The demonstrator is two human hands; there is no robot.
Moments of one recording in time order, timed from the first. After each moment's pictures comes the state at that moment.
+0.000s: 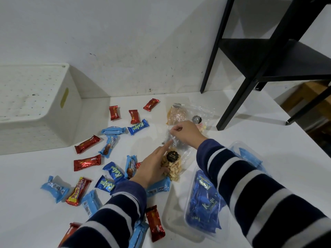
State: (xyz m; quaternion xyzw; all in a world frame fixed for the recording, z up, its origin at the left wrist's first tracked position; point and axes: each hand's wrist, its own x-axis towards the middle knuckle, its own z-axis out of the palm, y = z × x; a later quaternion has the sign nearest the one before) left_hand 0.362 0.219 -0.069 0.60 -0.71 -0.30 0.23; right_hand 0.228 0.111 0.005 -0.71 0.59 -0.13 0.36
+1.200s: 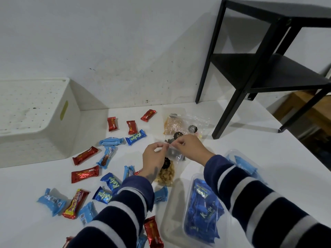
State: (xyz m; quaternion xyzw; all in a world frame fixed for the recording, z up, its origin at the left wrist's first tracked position) left_hand 0.333 0.186 -0.018 0.68 -0.38 -0.41 0.48; right_hand 0.205 0.130 0.013 -0.74 0.55 -0.15 0.34
